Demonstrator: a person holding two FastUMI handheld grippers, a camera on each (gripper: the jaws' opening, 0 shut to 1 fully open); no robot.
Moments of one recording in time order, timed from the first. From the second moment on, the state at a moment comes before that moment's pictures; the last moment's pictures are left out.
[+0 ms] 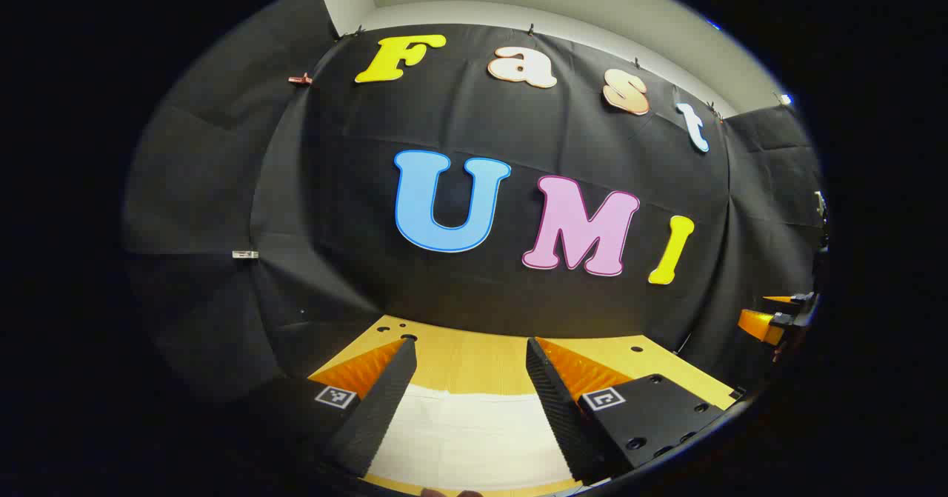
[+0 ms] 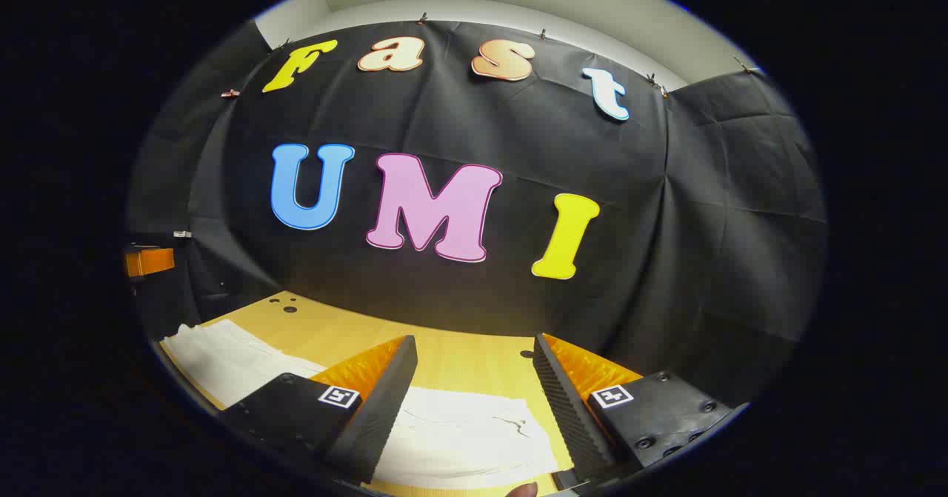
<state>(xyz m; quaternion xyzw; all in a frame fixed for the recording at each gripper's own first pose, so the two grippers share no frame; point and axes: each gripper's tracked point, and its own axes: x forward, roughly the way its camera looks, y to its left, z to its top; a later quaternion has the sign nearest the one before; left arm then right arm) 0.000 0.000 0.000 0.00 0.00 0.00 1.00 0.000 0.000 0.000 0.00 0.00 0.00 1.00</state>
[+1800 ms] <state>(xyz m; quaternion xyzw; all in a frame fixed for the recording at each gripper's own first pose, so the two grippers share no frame) -0.046 0.131 -0.220 0.49 0.21 -0.16 0.83 -0.043 -0.070 -0.105 -0.25 0.12 0.01 0.96</state>
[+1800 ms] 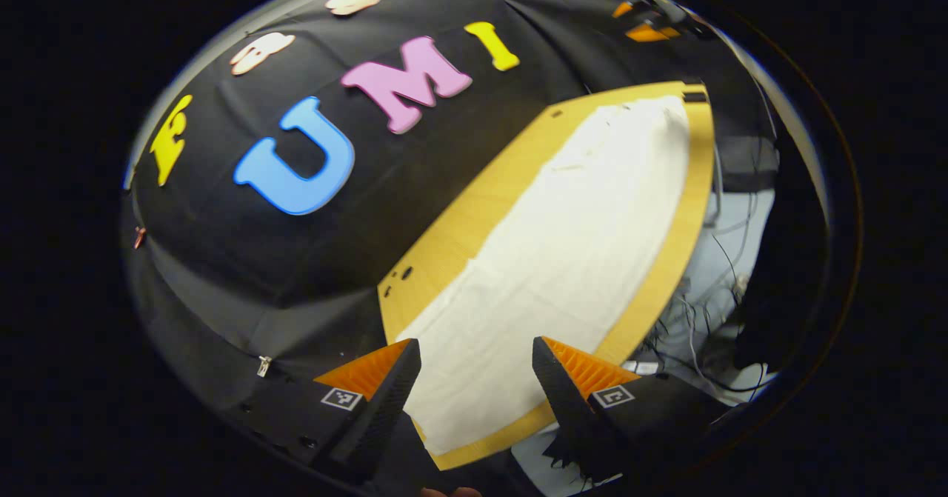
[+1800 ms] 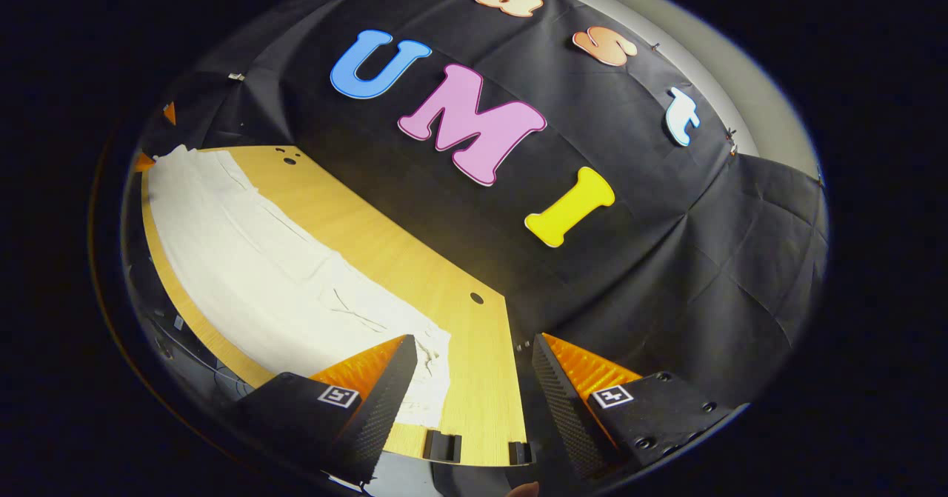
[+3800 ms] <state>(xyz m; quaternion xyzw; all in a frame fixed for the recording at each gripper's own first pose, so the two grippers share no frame) 0.027 0.210 -0.331 0.69 0.35 -0.21 0.60 -0.040 -0.068 -0.336 -0.51 0.26 0.25 0.79</state>
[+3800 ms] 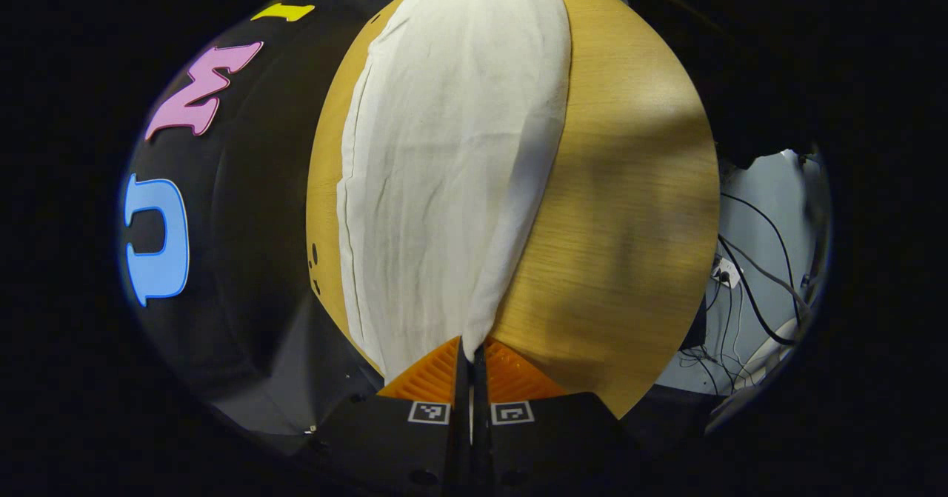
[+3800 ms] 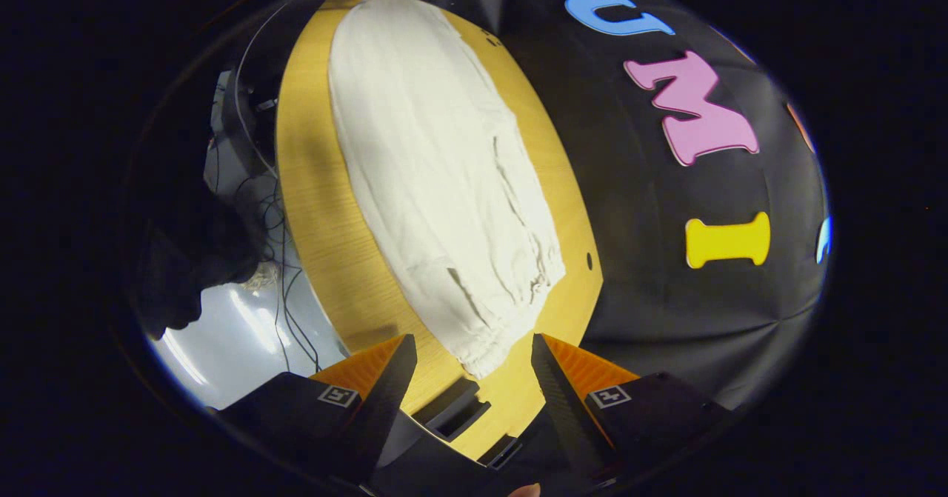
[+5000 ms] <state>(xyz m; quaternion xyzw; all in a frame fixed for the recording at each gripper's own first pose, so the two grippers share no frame) 0.024 0.207 -0.308 0.59 0.42 -0.19 0.66 0.026 -0.046 -0.297 -0.47 0.24 0.23 0.82</state>
